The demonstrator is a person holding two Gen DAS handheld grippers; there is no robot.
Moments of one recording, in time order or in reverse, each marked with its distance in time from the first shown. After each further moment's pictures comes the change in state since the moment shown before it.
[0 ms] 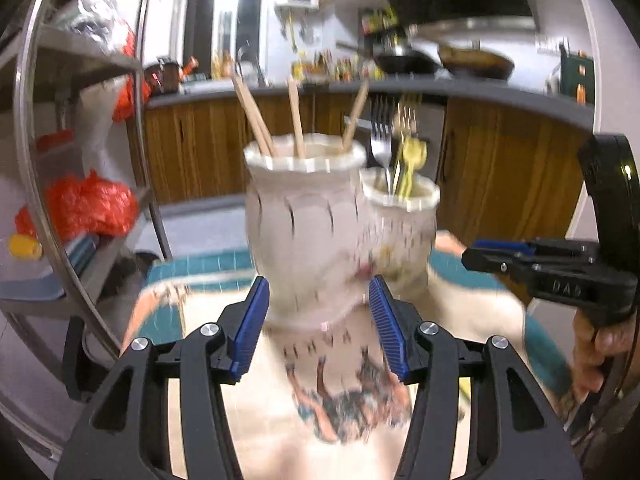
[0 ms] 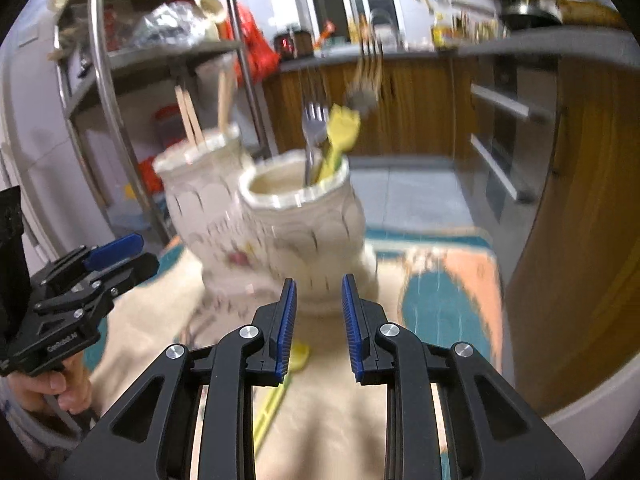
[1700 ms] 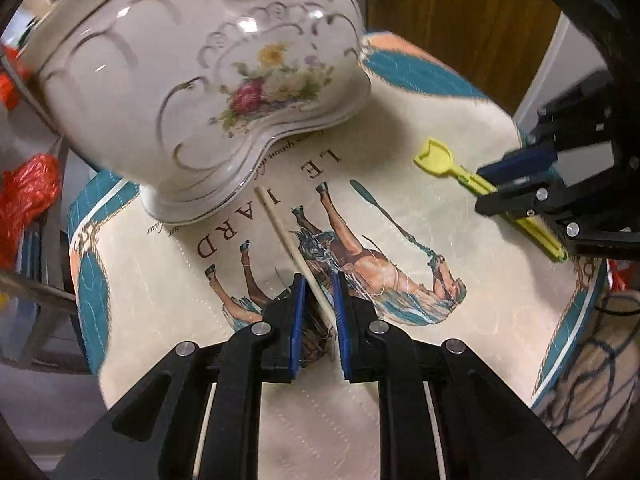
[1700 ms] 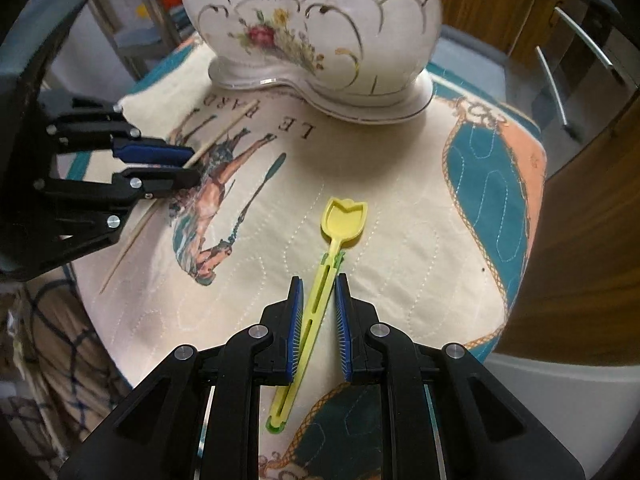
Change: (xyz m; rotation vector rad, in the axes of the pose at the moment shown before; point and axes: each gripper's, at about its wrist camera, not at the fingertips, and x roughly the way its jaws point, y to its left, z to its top) left arm 0.074 -0.048 -0.016 0.337 0.654 -0.122; right arm 0.040 0.023 -0.028 -0.247 0.643 -0.002
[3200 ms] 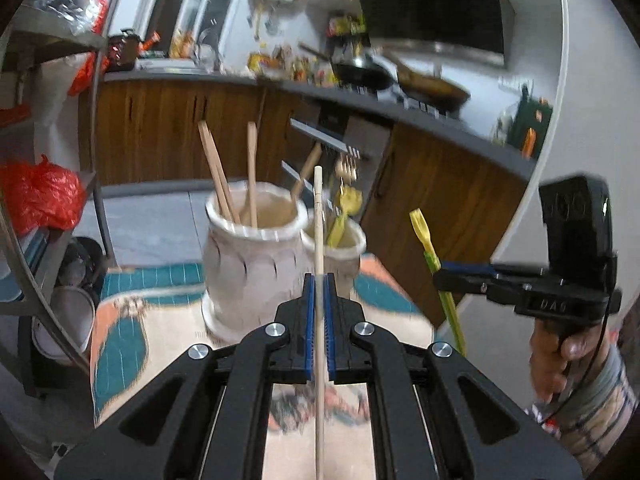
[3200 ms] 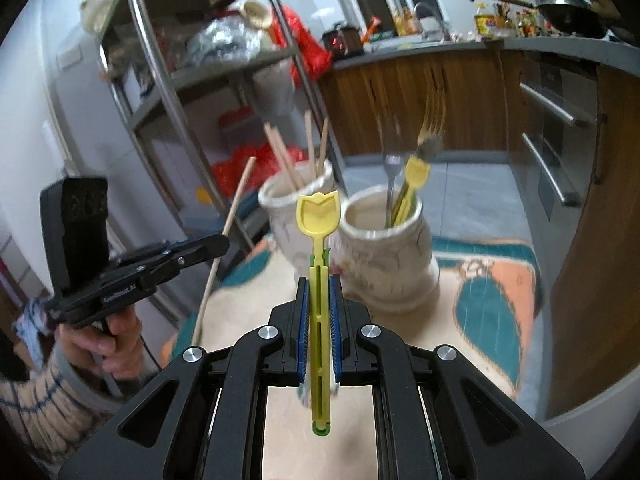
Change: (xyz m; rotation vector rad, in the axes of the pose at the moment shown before) left arm -0.137 0.057 -0.034 -0.354 -0.713 -0.167; right arm -0.118 -0.008 -0.009 0.181 -0.697 0.238
